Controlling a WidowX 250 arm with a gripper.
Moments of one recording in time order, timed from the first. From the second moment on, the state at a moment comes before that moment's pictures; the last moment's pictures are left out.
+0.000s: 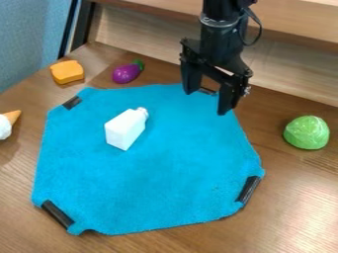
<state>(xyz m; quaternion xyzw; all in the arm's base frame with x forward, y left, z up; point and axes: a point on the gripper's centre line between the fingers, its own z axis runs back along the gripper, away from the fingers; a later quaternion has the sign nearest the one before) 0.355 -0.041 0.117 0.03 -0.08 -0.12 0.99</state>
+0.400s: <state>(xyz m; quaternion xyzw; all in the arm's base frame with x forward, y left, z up) 0.350 -0.067 0.091 0.02 -0.06 -0.14 0.99</state>
